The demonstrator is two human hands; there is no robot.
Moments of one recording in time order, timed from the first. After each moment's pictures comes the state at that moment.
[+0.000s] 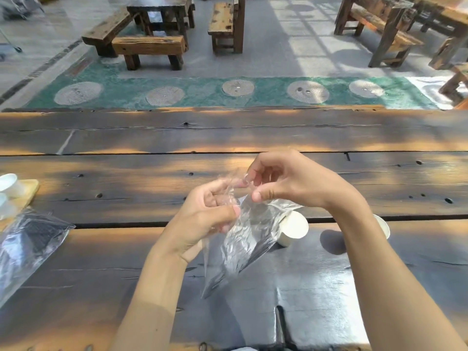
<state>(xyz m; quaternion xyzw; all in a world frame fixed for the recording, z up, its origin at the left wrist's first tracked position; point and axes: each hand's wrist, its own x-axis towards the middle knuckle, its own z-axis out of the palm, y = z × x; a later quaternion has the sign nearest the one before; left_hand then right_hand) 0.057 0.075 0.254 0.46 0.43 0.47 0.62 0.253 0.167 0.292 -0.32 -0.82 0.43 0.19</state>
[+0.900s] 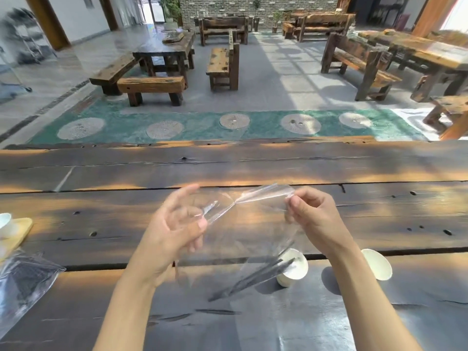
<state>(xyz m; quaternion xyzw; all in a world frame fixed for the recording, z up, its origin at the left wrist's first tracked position) 0.019 0.096 0.270 0.48 0.50 0.54 0.49 0.296 0.194 0.232 -0.32 -0.55 0.59 0.51</state>
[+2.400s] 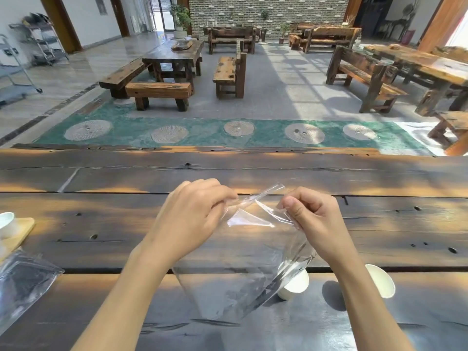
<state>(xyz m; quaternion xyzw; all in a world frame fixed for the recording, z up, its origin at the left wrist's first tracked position) 0.035 0.137 0.312 0.79 0.54 0.30 0.01 0.275 0.182 0.281 -0.33 -0.69 0.41 0.49</state>
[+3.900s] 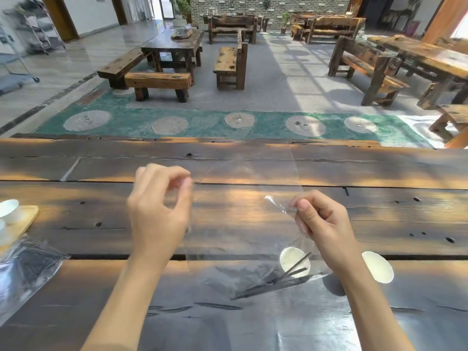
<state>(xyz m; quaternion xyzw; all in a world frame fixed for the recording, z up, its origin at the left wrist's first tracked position) 0.018 0.099 0.296 0.62 0.58 0.52 -0.12 0.281 0.152 0.258 -0.37 -0.64 0.44 0.51</state>
